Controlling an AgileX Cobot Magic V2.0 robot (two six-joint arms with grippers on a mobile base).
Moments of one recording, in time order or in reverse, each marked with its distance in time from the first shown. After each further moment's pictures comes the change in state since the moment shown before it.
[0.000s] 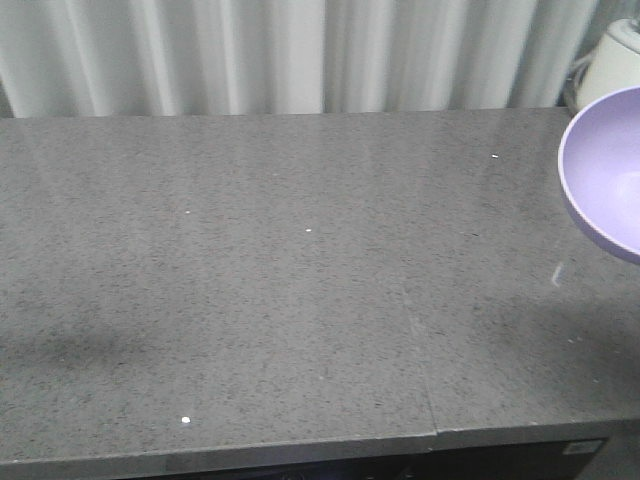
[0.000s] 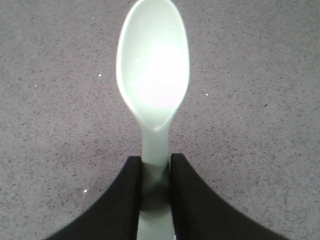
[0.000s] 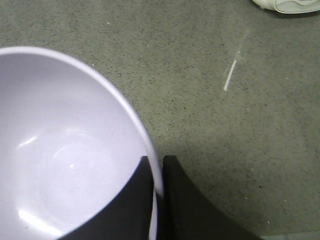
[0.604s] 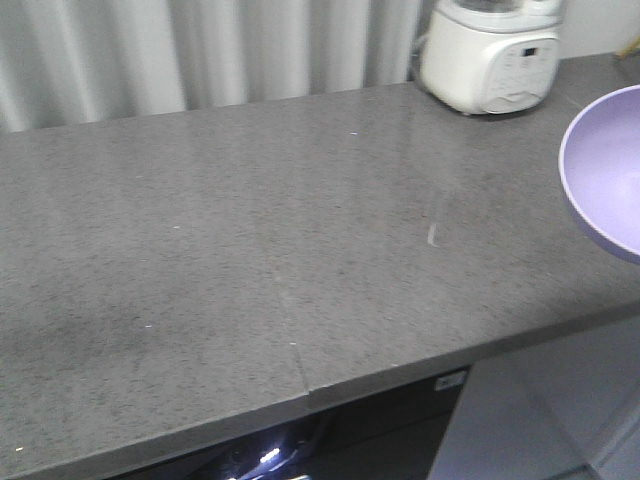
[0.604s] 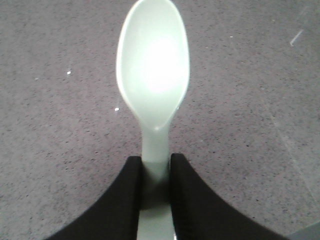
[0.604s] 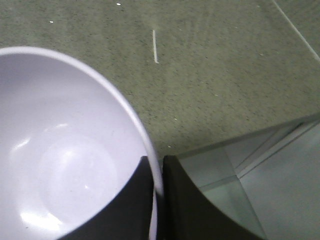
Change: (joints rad) left arm 0.000 0.000 0.000 0.001 0.000 0.000; right arm 0.000 0.000 0.000 0.000 0.000 0.000
